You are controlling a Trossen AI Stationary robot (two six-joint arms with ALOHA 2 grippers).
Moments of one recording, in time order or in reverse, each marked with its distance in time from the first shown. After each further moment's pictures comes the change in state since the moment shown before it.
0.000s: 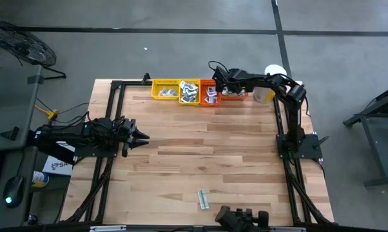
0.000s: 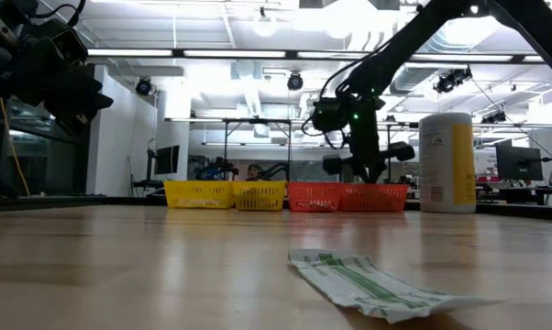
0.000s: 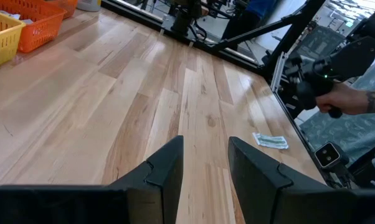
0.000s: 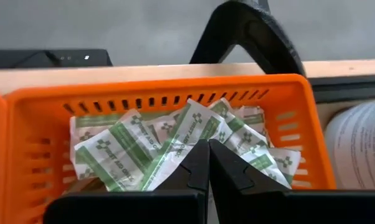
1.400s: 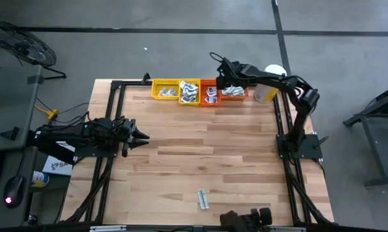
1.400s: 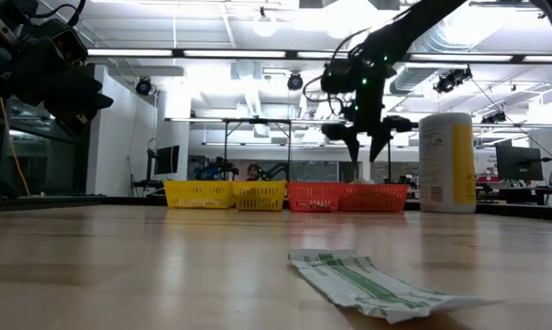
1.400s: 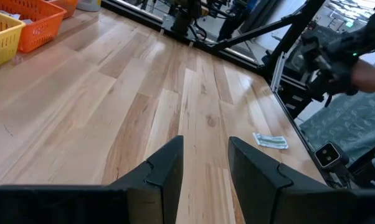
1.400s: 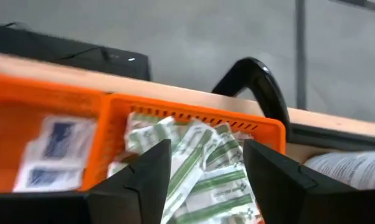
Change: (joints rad) left arm 0.000 0.000 0.000 0.000 0.000 0.000; right arm -0.002 -0.173 0.001 0.010 -0.085 -0.284
